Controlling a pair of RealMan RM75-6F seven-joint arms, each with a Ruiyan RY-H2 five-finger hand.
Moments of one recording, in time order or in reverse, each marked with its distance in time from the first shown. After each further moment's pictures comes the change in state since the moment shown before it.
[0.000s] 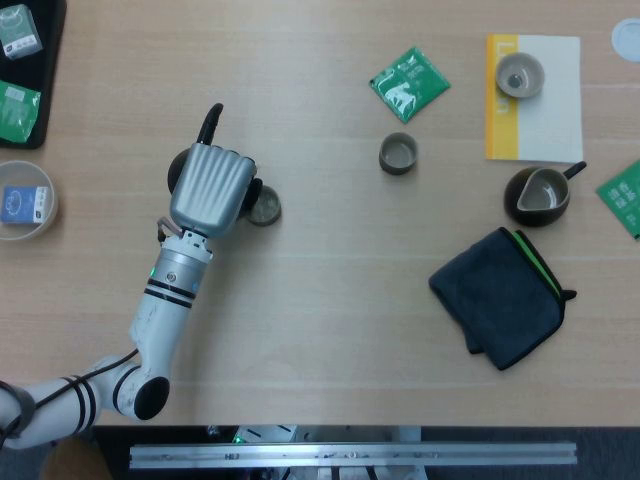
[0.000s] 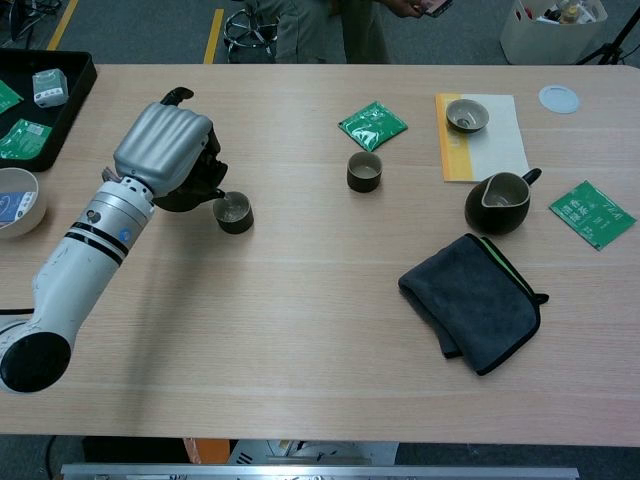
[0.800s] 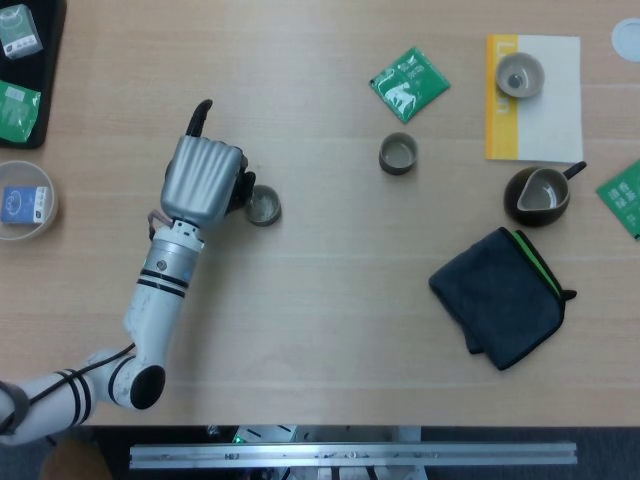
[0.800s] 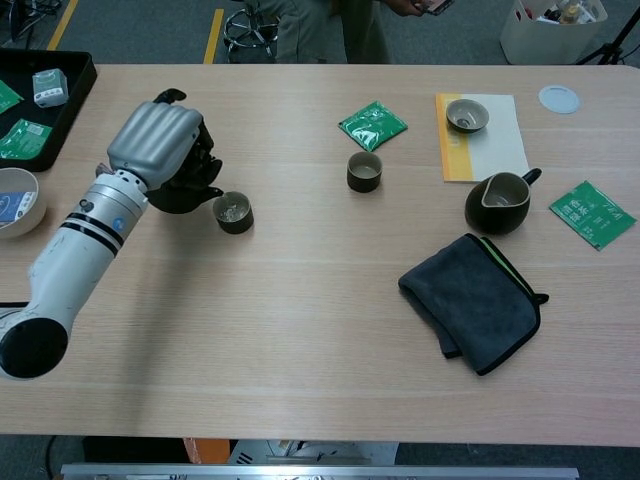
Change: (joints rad) left arm 0.000 0.018 -0.042 0.009 -0.044 -0.059 -0.088; right arm 0.002 0.007 0.003 -0.024 0.002 -0.004 -0.026
